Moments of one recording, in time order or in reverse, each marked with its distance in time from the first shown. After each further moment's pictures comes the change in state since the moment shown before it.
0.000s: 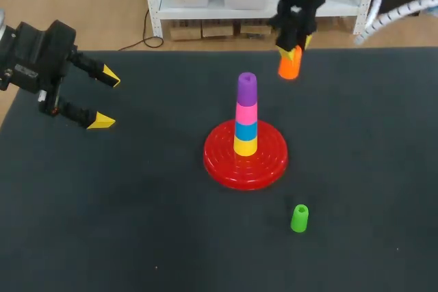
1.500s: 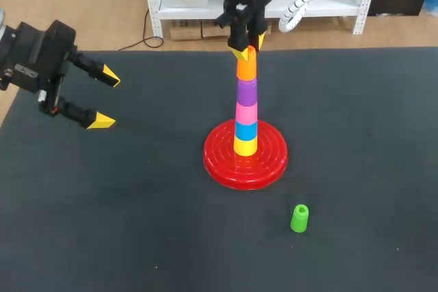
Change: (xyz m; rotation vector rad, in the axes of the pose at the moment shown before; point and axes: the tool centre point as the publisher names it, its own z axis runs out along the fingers) left arm 0.000 0.000 0.000 0.000 0.000 0.000; right arm -0.050 0.047 0.003 -0.026 0.064 -0.082
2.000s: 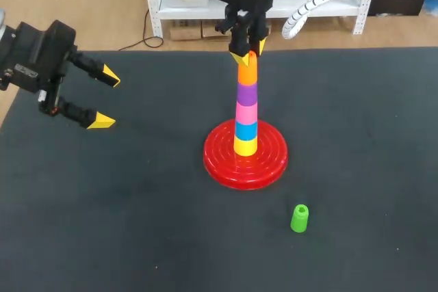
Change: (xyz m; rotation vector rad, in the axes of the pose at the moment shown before) left arm 0.000 0.000 0.000 0.000 0.000 0.000; right arm 0.002 0.001 0.009 -0.005 0.000 0.002
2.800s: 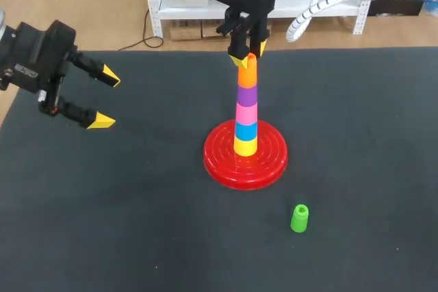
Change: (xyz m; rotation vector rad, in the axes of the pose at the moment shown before) left arm 0.000 0.000 0.000 0.000 0.000 0.000; right arm 0.000 0.000 0.000 -0.013 -0.023 -0.003
